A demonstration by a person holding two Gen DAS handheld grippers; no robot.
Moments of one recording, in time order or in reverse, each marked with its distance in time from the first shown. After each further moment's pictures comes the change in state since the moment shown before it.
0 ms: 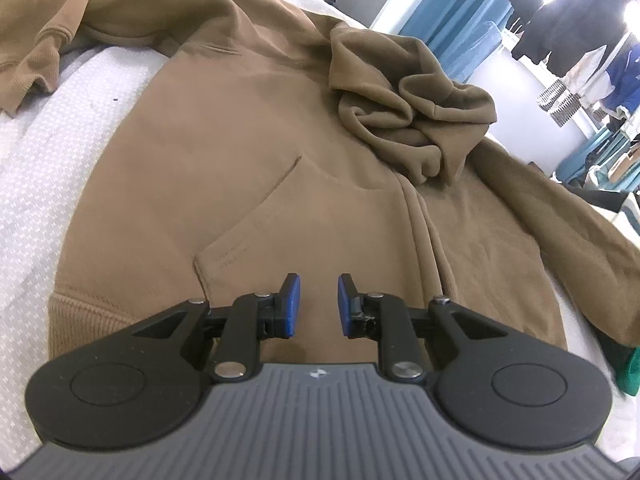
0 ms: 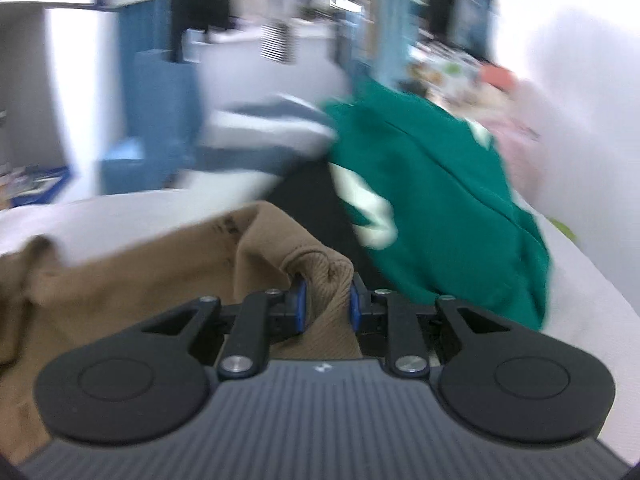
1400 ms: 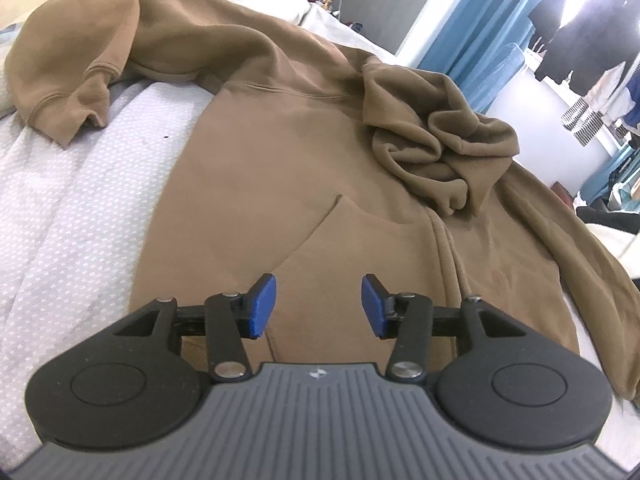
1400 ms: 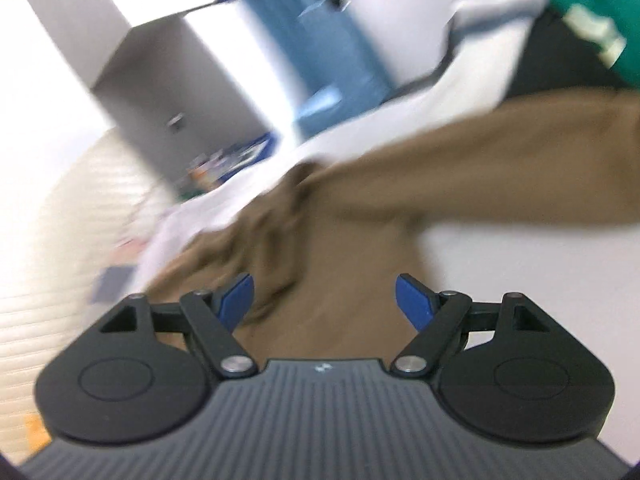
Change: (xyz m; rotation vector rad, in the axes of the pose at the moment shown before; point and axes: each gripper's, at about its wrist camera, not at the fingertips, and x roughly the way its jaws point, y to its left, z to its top) left arm -0.031 0.013 0.012 -0.016 -0.064 0.091; right arm -0.142 0.161 -0.096 0.211 0.282 0.782
